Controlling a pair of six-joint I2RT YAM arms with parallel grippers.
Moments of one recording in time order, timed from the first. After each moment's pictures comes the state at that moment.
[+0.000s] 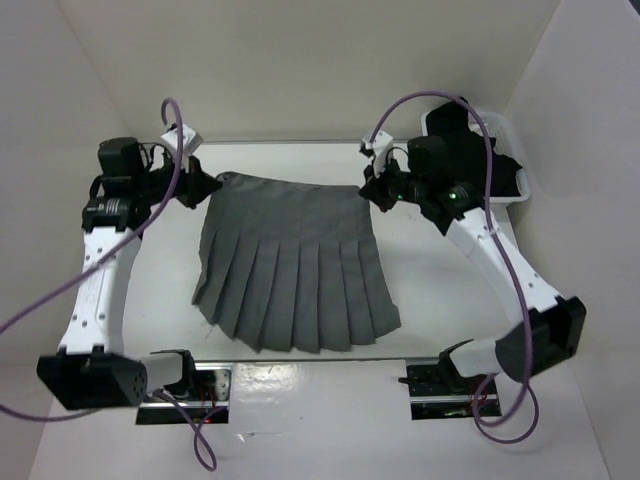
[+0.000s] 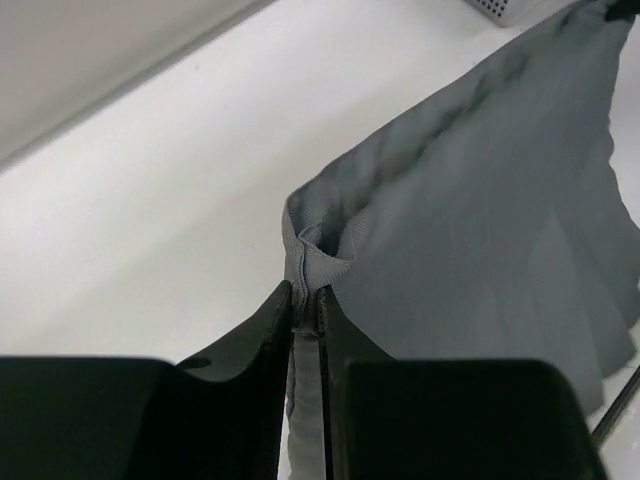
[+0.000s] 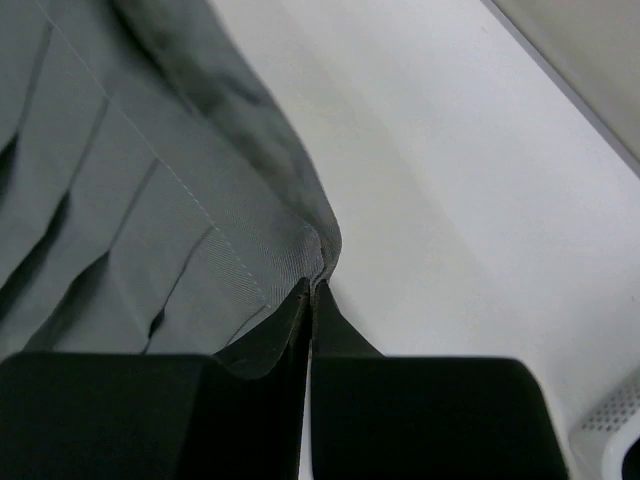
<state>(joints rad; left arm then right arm) 0.09 1.17 1.33 -0.58 0.77 0.30 0.41 1.32 1.33 -0.49 -0.42 -0.33</state>
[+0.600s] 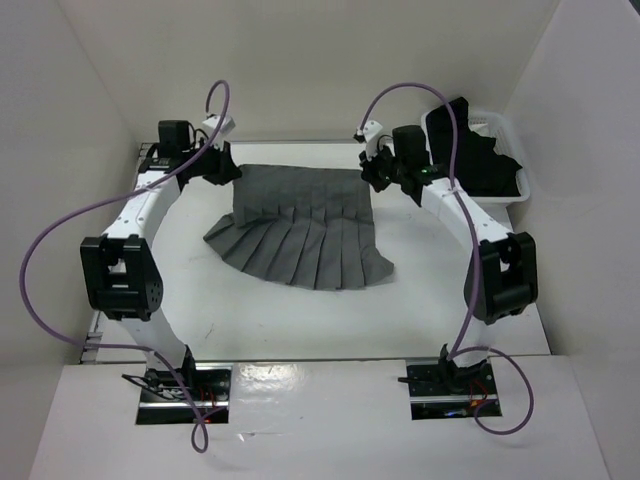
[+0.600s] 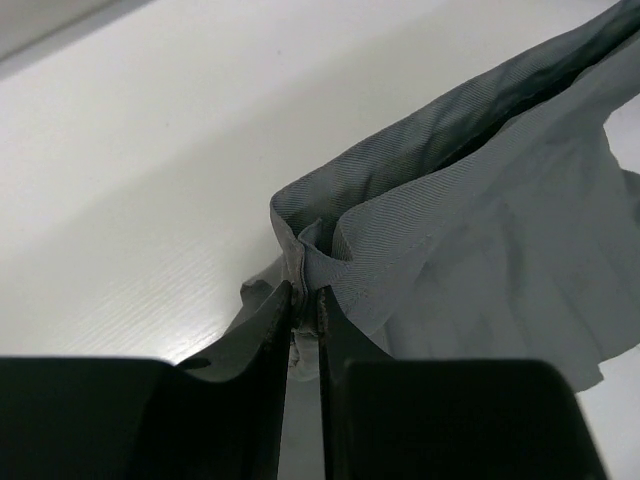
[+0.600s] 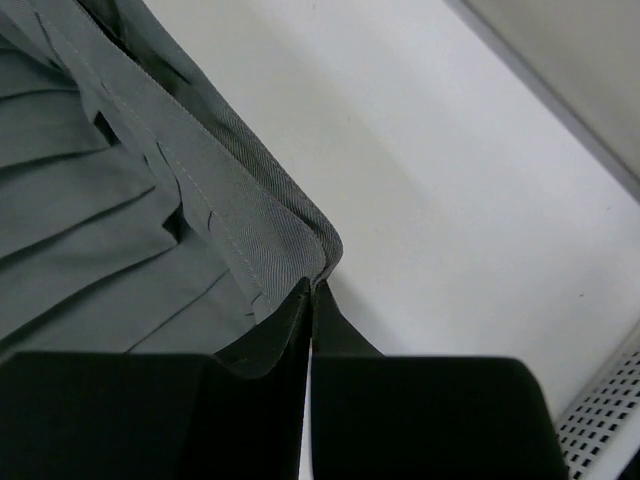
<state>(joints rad) 0.02 1.72 1.52 -0.41 0.62 0.23 0.29 1.68 1.43 -0.27 -0.34 -0.38</state>
